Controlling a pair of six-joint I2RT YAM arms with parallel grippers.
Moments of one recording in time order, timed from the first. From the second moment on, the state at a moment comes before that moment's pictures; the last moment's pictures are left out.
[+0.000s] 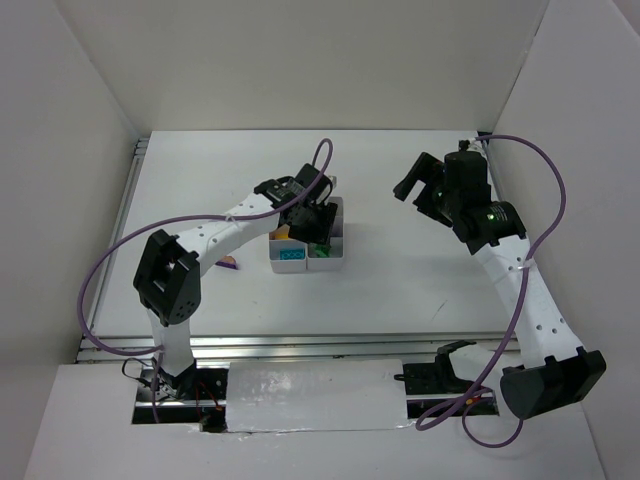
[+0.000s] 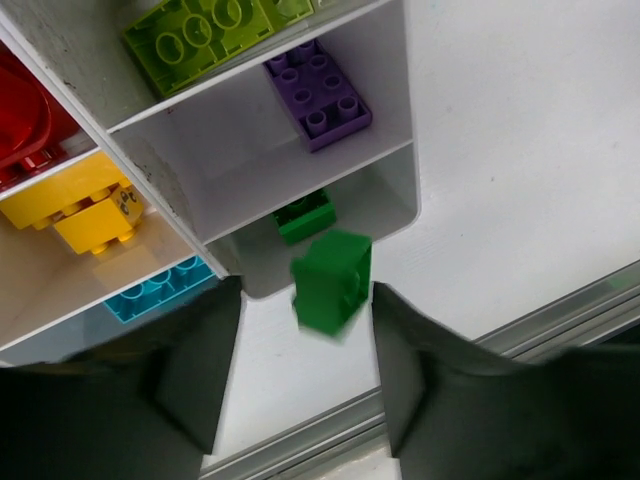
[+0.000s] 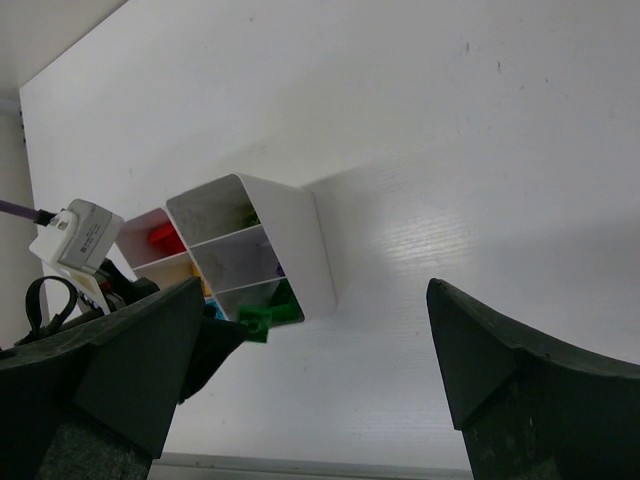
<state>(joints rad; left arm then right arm) -0.69 1.86 1.61 -0.78 0.04 -0.42 0.23 1.14 1.28 -0.72 0.10 0.67</state>
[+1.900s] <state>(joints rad) -0.23 1.78 1.17 -0.85 -0.29 -0.99 0.25 1.21 1.30 -0.71 -0.09 0.63</state>
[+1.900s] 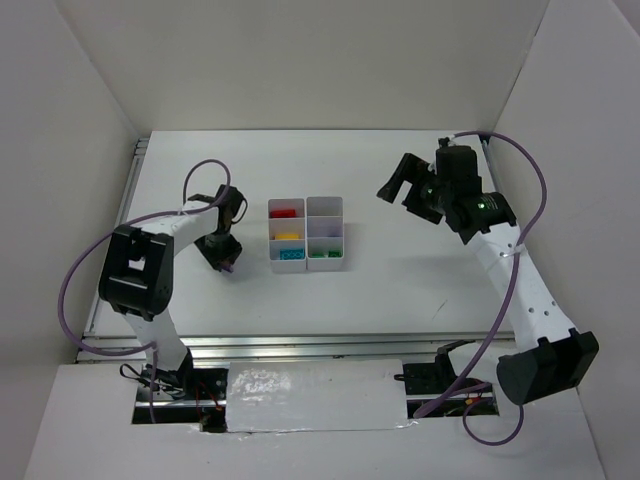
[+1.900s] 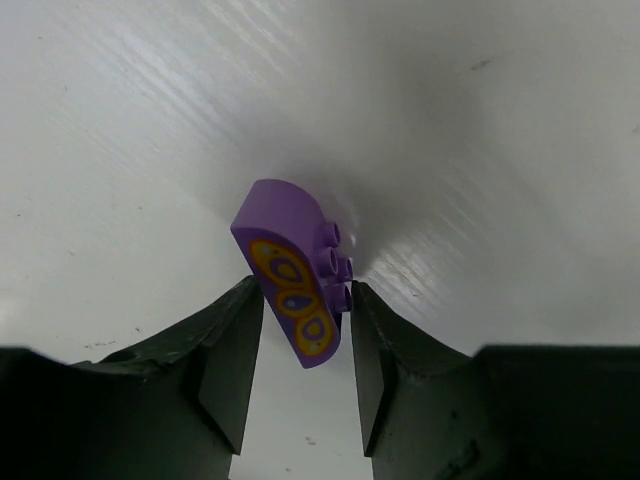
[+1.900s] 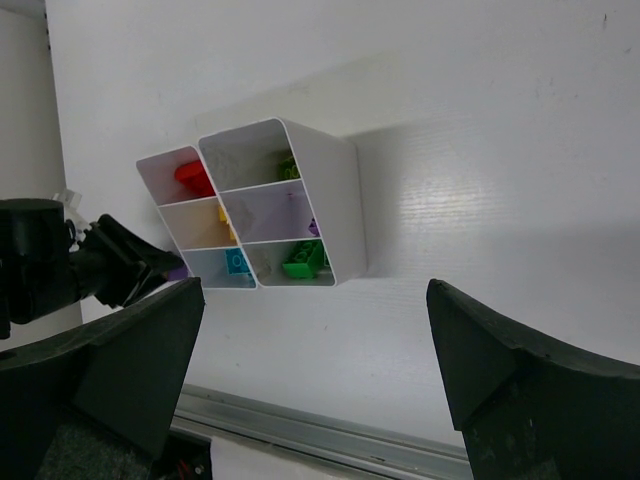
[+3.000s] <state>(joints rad) -0.71 1.76 1.69 -0.62 0.17 0.11 0.25 1.25 1.38 -0.73 -0.04 0.62</state>
